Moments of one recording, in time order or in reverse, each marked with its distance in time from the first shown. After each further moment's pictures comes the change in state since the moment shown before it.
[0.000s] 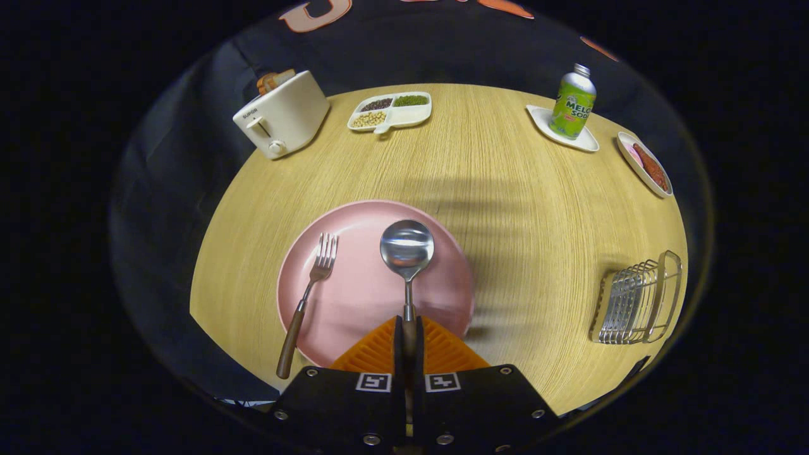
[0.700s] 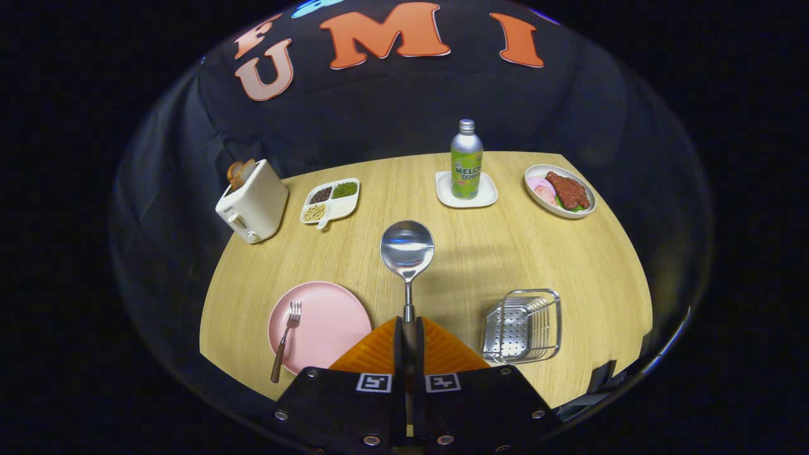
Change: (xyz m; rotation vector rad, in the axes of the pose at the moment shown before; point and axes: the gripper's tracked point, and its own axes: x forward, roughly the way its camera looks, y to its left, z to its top) arm -0.111 -0.123 0.049 0.161 -0.250 -0.144
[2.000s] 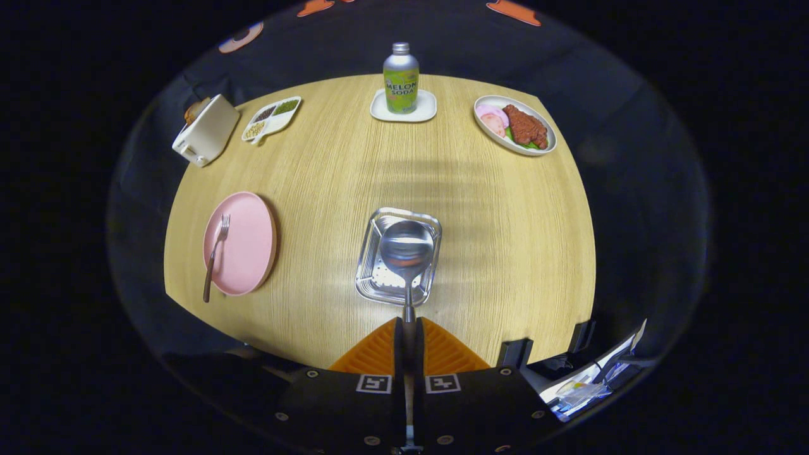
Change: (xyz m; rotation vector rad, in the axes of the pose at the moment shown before) arm -0.038 -0.121 -0.069 -0.155 0.499 -0.111
